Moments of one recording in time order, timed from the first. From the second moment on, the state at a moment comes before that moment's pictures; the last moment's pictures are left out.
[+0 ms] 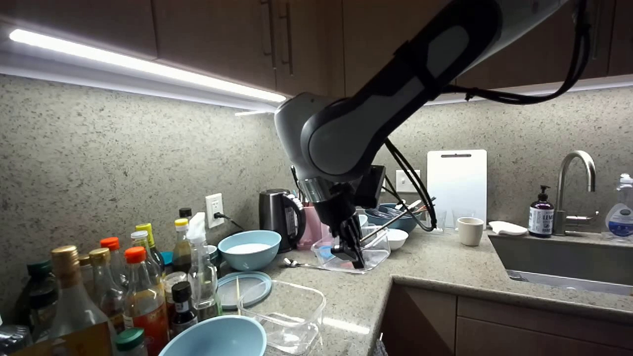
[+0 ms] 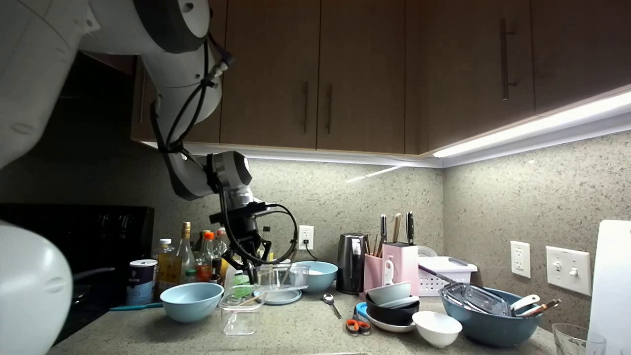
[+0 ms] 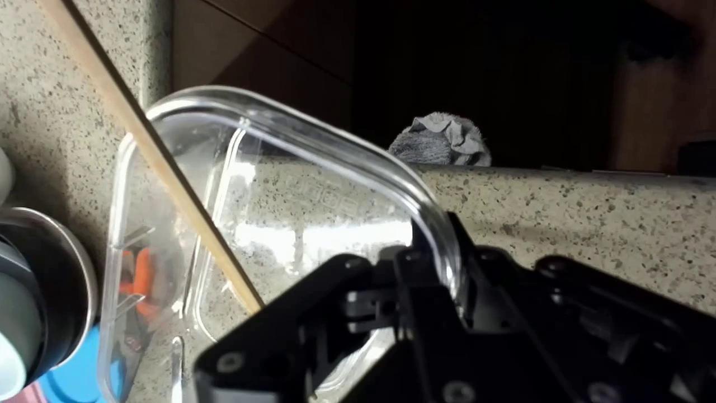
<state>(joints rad) 0.22 0.22 0.11 -1.97 -0.39 1.97 0.00</state>
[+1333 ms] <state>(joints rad) 0.15 0.56 0.06 -1.68 -0.42 2.07 -0.24</state>
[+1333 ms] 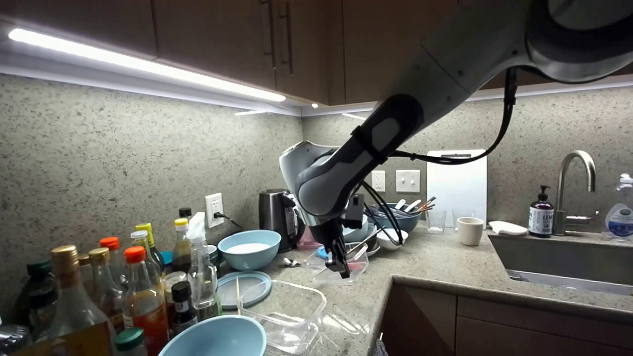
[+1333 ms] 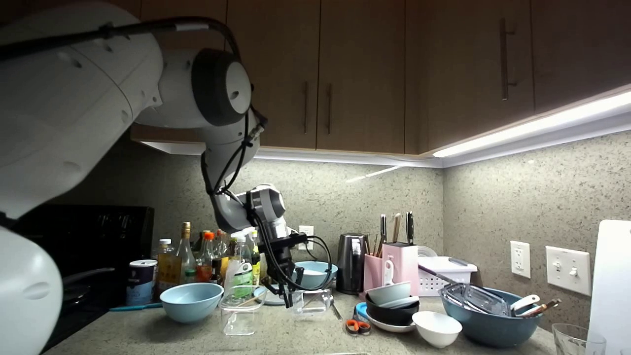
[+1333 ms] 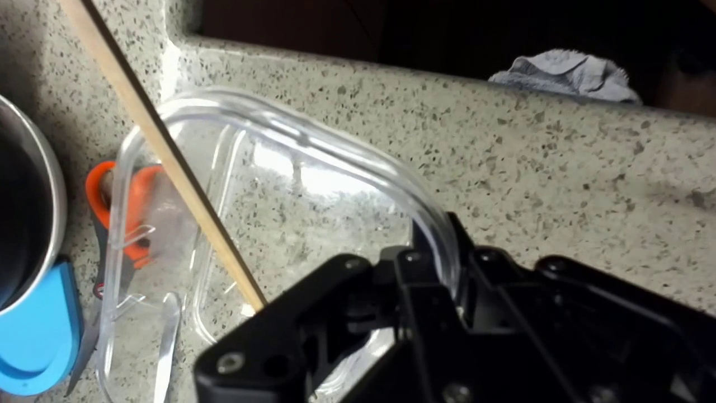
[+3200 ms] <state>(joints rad) 0.16 0.83 0.09 -1.31 -0.33 1.85 -0.42</state>
